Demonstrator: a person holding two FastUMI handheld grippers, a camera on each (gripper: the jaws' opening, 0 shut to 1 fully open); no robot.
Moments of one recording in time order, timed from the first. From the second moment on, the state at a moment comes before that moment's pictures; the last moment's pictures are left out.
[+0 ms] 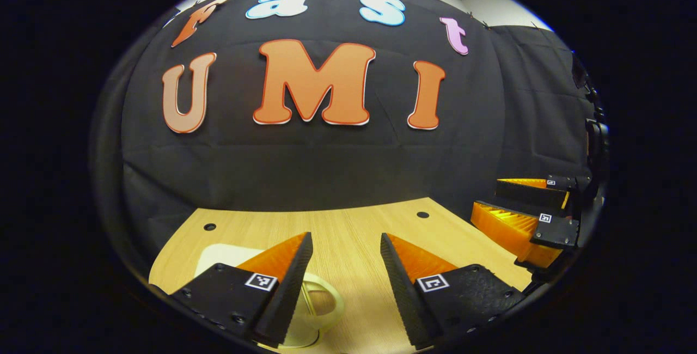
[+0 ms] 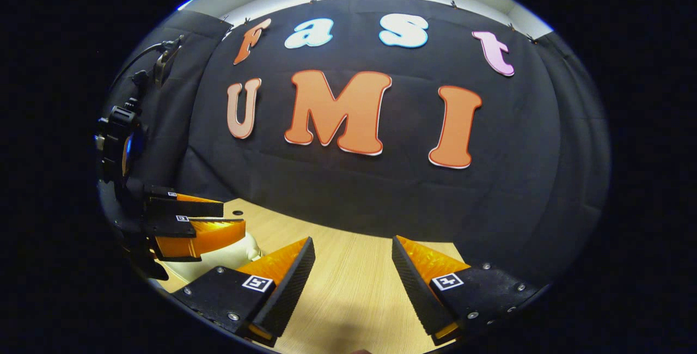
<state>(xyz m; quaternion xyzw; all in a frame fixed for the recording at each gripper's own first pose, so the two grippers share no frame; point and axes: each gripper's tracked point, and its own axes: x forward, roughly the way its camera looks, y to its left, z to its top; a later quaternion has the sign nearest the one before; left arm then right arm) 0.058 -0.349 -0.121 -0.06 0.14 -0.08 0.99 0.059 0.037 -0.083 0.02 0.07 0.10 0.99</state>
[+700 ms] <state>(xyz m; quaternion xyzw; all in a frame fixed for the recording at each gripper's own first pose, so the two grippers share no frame) 0.047 -0.349 -0.037 -0.05 0.00 -0.06 1.00 0.054 0.056 -0.045 0.01 0.02 0.11 0.99</state>
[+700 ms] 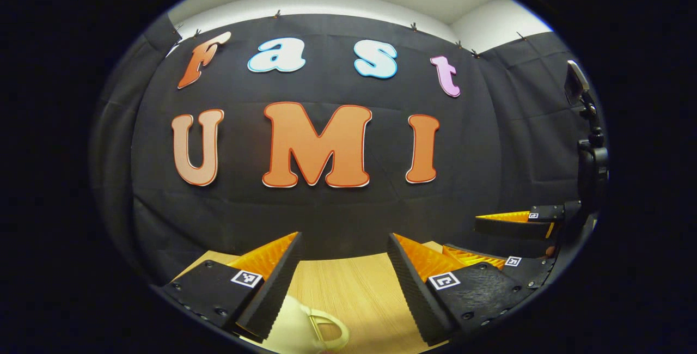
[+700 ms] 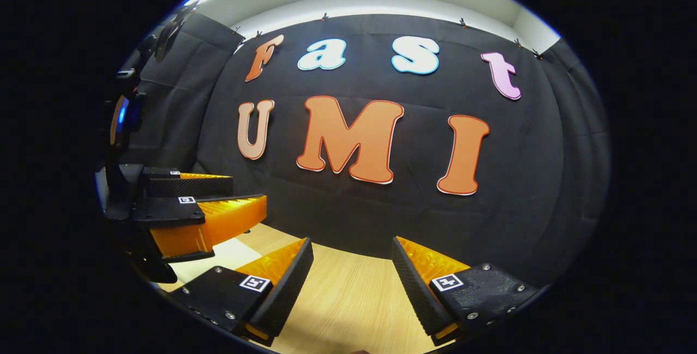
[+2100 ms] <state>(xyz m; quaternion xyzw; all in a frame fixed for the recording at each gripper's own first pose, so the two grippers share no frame) 0.016 -0.336 -0.058 -0.03 0.04 -0.02 1.00 0.038 0.067 -0.053 0.03 0.02 0.15 0.99</state>
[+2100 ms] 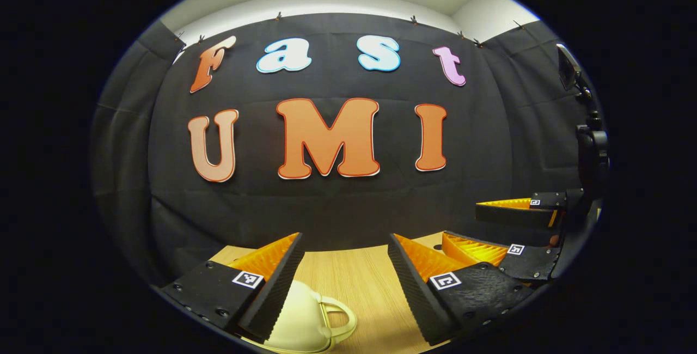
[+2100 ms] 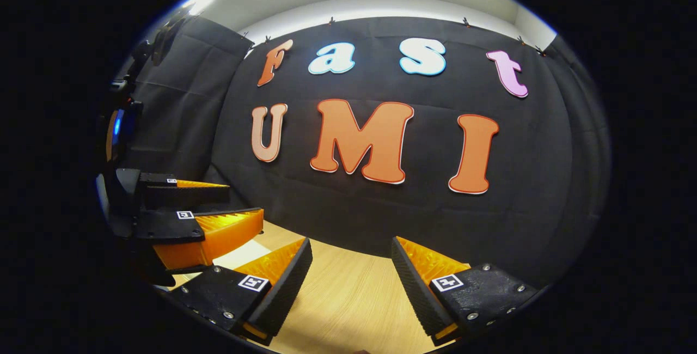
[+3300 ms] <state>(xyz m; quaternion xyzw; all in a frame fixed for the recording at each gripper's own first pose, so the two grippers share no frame) 0.011 -0.321 -0.085 -0.03 0.05 -0.06 1.00 0.016 0.068 -0.045 0.00 0.03 0.09 1.00</state>
